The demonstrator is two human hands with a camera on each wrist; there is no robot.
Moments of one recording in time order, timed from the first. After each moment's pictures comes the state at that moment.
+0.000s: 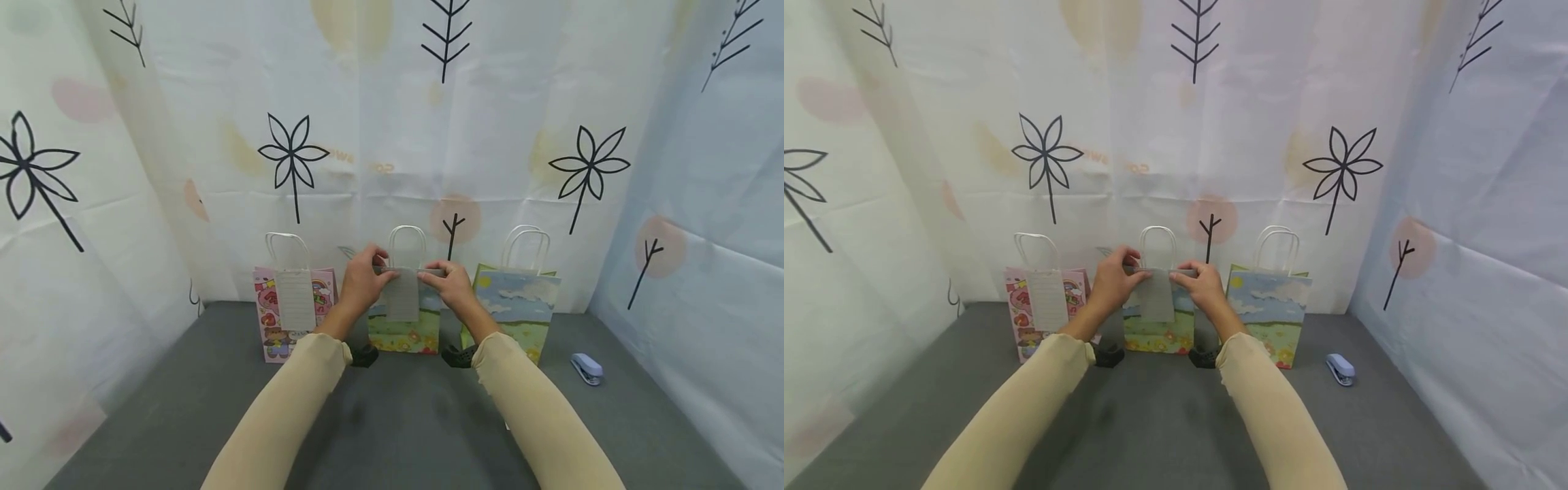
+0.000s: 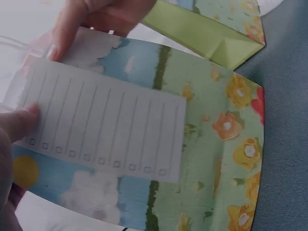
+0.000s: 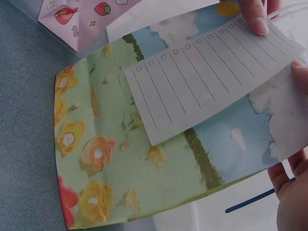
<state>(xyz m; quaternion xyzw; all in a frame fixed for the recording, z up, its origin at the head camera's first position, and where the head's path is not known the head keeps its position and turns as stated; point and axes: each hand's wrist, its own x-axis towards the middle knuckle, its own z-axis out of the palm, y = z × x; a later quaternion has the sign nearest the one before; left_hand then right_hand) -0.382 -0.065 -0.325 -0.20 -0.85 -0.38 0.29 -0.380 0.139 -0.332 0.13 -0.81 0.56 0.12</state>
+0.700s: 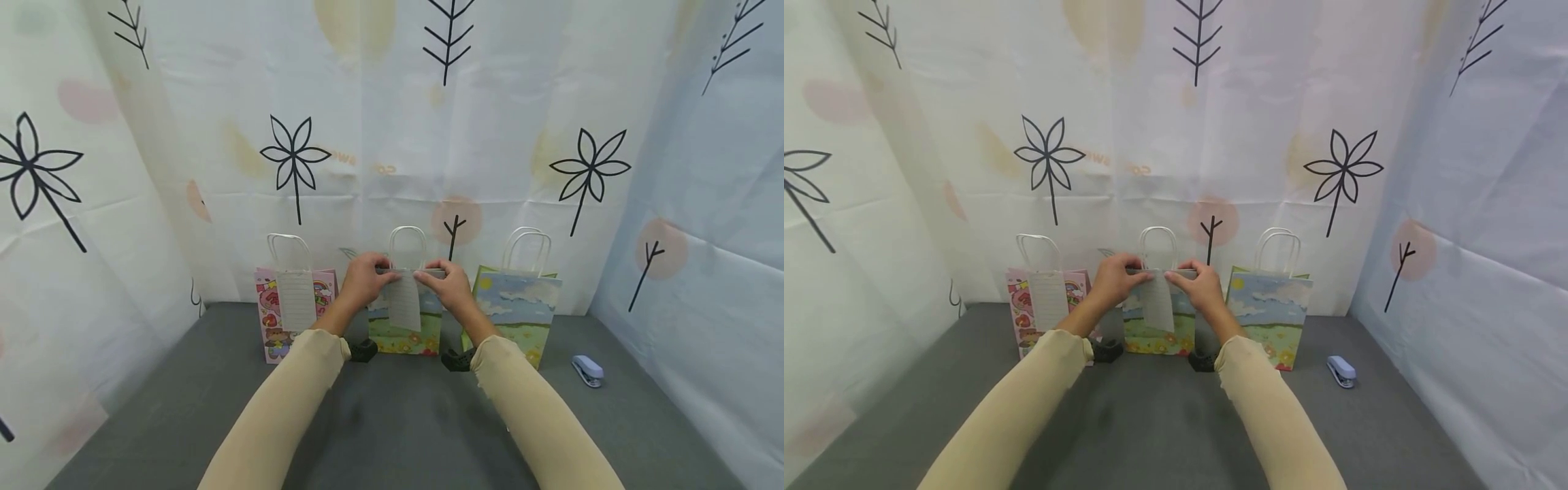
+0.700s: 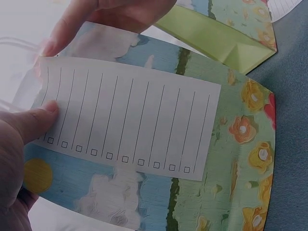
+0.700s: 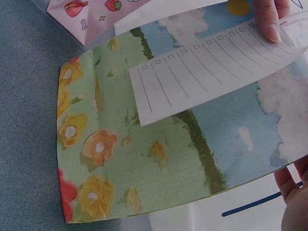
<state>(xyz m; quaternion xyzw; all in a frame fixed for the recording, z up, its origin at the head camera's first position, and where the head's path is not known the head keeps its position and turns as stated) -0.383 -0.067 -0.315 -0.20 -0.89 -0.35 0.22 -0.374 0.136 -0.331 0.17 -0.82 0.53 0.16</state>
